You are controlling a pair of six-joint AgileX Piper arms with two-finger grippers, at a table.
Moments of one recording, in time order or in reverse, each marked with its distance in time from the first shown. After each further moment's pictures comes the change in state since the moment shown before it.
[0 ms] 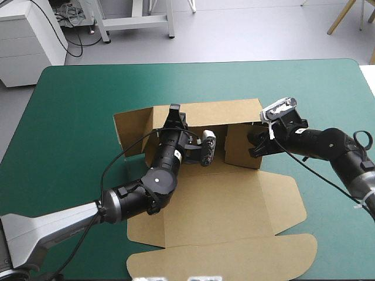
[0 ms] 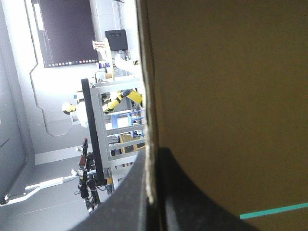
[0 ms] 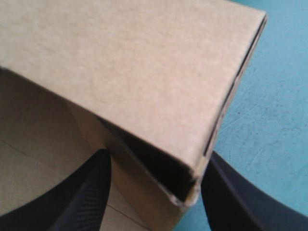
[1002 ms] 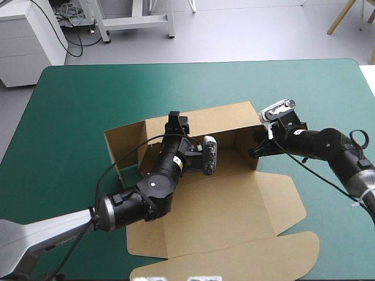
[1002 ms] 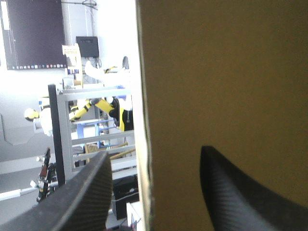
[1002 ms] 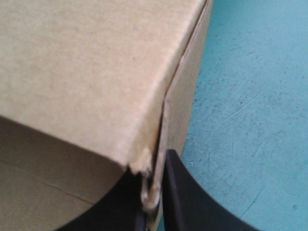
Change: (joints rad) left arm -0.064 -0.045 0.000 -0.194 -0.004 0.054; right arm 0.003 0.014 0.004 -0.017 -0.003 0.044
